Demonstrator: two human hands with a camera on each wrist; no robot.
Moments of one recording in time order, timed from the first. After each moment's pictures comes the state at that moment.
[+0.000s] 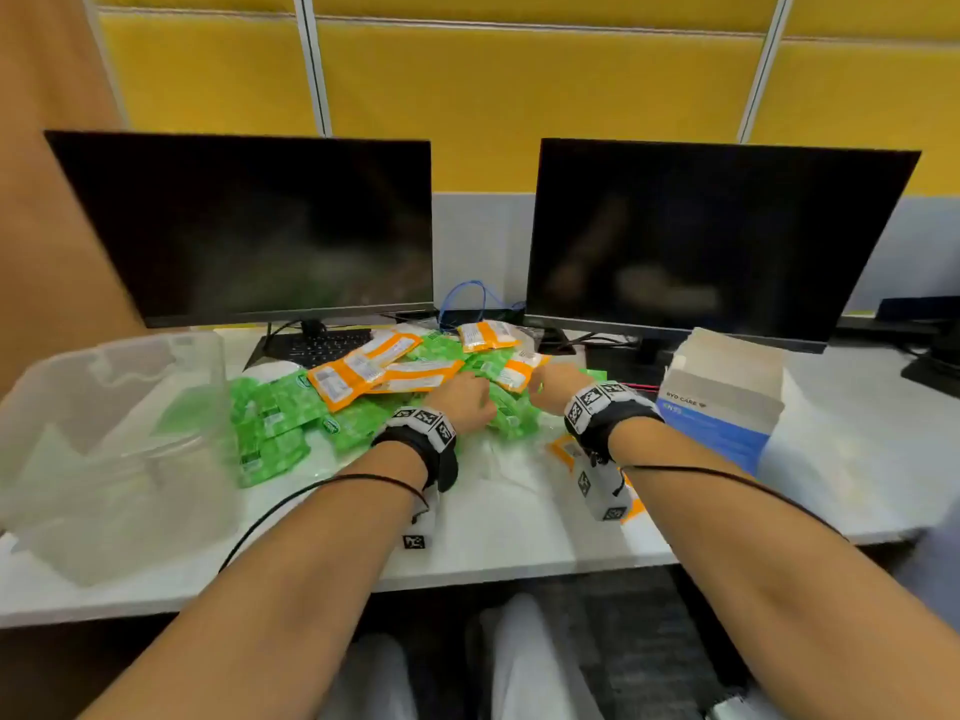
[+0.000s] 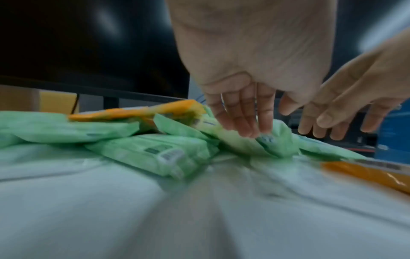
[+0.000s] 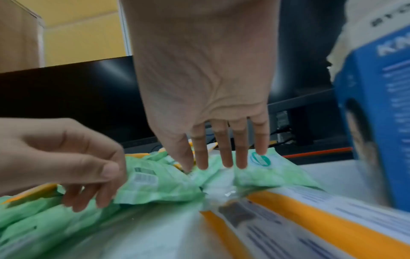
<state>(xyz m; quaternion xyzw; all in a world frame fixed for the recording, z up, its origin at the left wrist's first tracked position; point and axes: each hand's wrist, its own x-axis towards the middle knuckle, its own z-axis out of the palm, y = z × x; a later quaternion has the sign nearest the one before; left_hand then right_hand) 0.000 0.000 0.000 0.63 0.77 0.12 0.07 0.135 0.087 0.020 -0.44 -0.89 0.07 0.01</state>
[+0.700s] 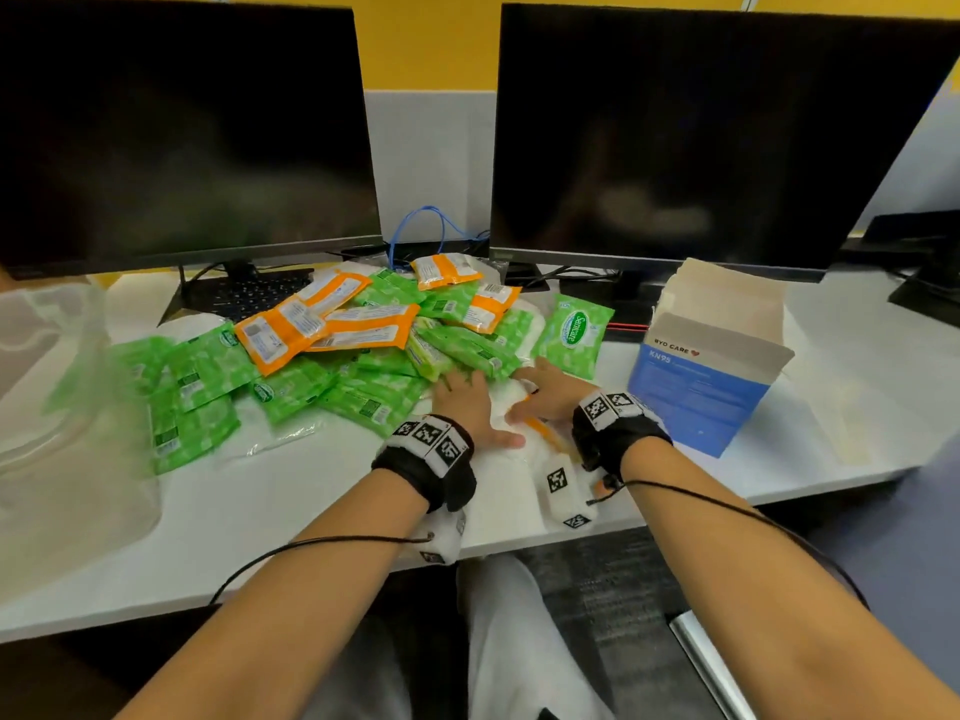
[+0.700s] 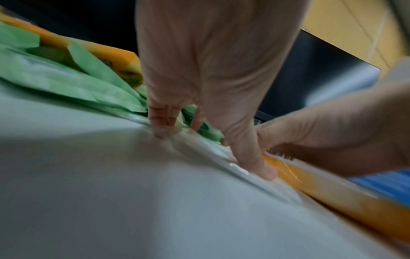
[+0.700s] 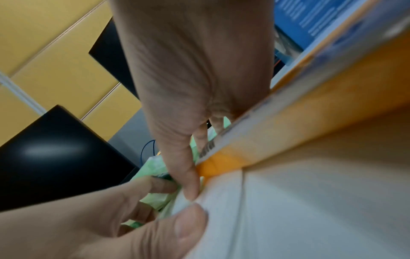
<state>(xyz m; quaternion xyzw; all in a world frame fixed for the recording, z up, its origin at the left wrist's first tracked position) 0.044 0.035 -0.082 0.59 0.80 0.01 0.12 0.169 0.125 -0.068 -0.46 -0.85 0.26 -0.05</state>
